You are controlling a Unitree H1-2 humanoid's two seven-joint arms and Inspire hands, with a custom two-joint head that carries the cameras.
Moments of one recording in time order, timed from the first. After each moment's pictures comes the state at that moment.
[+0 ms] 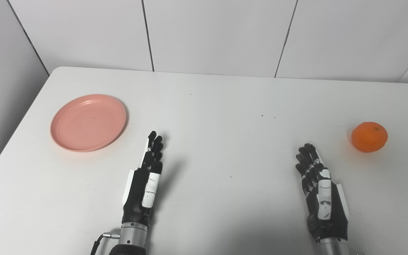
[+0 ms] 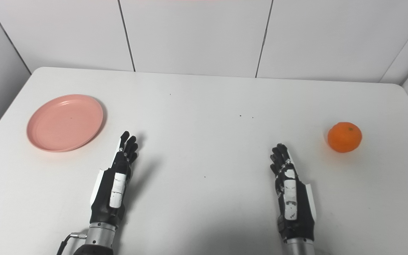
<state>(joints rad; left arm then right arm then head) 0.23 -0.10 -0.05 -0.24 0.10 -0.09 -0.05 0.19 0.05 0.02 -0.22 0.11 -0.06 0.08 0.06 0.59</state>
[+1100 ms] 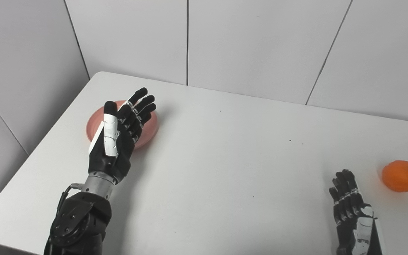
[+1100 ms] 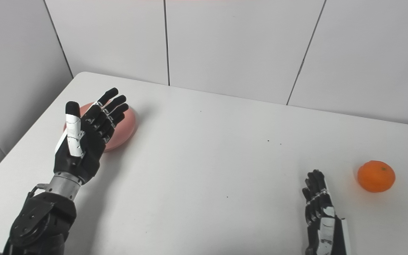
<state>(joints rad) -0.07 0.11 0.24 -0.50 -0.41 0.46 -0.07 0.19 0.01 -0.04 -0.18 0.19 -0.17 0.14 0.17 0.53</state>
